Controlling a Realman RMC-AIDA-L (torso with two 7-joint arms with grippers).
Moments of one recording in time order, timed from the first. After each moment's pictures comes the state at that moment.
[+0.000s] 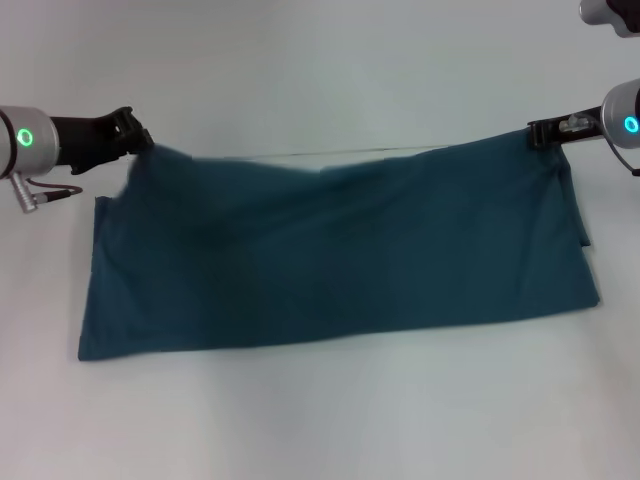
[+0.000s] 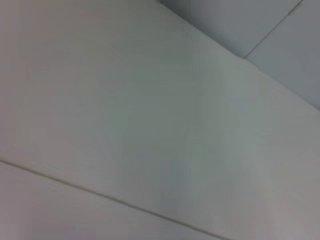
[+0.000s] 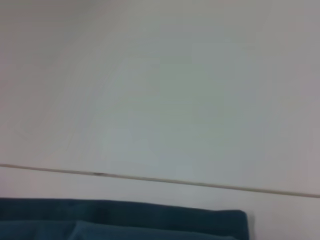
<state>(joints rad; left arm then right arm) -0.96 -1.99 0.58 0.50 2.44 0.80 -2.63 0.92 1.97 -0.79 -0.58 -2.76 -0.73 2.58</state>
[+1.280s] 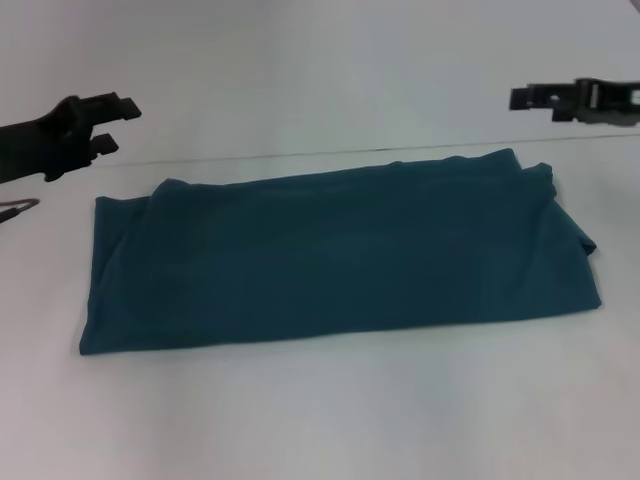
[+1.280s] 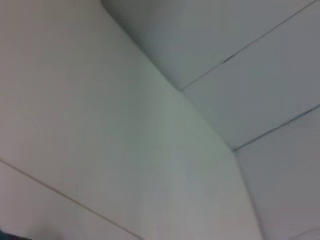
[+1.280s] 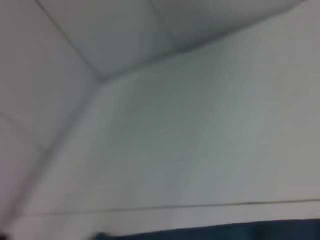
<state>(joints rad) -0.73 -2.01 0.57 0.66 2.03 1.08 -2.50 0.68 1.89 -0.68 -0.82 -2.11 -1.25 2.34</state>
